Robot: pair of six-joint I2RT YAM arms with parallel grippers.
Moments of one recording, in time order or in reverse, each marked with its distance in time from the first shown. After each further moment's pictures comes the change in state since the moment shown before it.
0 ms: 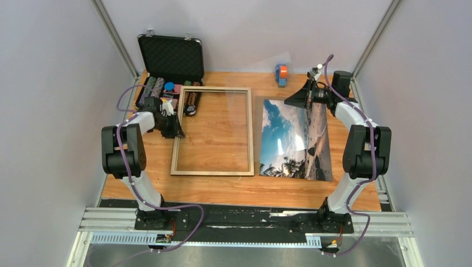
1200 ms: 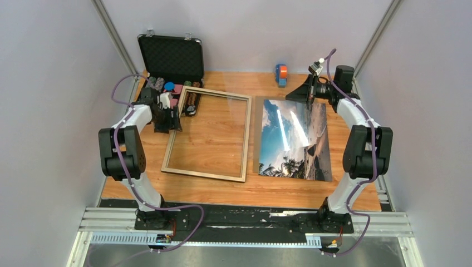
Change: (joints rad) left arm 0.000 -0.035 0.128 -0.139 -0.144 0.062; right arm -0.011 0.000 0.067 -0.043 -0.026 -0.035
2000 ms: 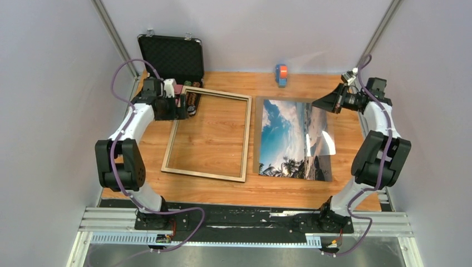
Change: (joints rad) left arm -0.104 -0.128 0.053 0.041 -0.013 -0.033; right arm -0.288 -0.074 0.005 -0.575 -0.027 -0.524
